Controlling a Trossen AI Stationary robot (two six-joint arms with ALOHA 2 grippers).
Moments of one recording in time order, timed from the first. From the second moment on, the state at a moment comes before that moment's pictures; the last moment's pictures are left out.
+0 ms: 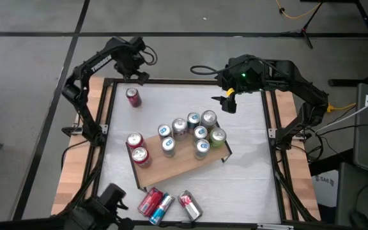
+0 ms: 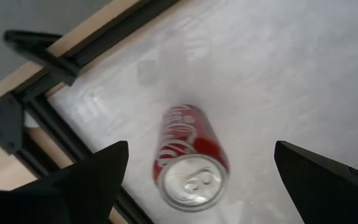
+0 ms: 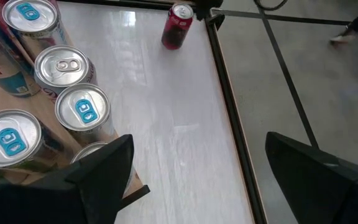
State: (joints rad) left arm 1.00 1.75 1.64 -1.39 0.04 -0.06; right arm -0.16 1.62 2.20 -1.34 0.16 -0.19
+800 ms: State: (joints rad) left arm 1.02 1.75 1.52 -1.36 0.04 -0.16; right arm -0.16 1.62 2.20 -1.34 0.17 -0.19
